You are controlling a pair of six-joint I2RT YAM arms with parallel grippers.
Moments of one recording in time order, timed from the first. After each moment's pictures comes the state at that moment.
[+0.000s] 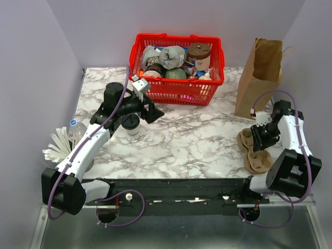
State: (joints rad) left arm -0.33 1.21 1.01 -0.11 0.71 0.01; right arm -0.37 1.37 1.02 -1.15 -0.18 -0.62
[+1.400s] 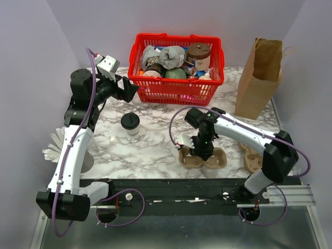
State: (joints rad) left arm -0.09 1.14 1.28 -0.28 0.55 0.02; right arm 0.78 1.63 1.28 -1.21 -0.30 -0.92
